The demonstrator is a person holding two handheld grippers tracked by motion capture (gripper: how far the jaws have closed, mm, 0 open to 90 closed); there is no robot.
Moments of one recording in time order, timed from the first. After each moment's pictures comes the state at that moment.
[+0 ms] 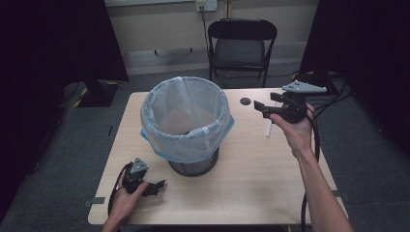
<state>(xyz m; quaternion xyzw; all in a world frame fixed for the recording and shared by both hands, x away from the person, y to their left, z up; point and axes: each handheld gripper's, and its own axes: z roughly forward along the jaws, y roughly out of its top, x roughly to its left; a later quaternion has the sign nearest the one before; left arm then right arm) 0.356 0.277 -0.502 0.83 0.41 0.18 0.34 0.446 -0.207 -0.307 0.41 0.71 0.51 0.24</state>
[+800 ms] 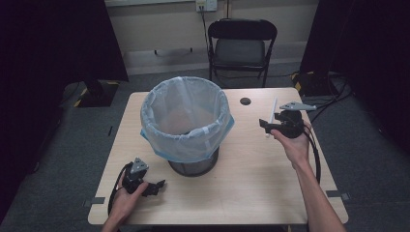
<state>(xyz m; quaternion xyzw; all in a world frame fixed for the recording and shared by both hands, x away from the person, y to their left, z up) 0.356 0.277 -0.502 0.83 0.41 0.17 0.34 0.459 -0.224 -0.387 0.47 0.73 0.44 0.24</state>
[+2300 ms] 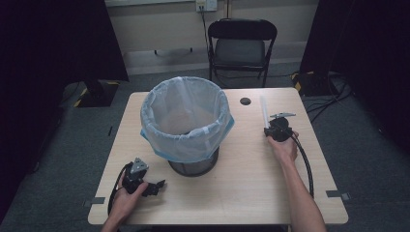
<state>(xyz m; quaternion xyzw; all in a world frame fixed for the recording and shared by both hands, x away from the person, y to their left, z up) 0.356 0.277 -0.502 0.83 0.41 0.18 0.34 0.519 -0.229 -0.490 0.55 0.74 0.31 0.24</state>
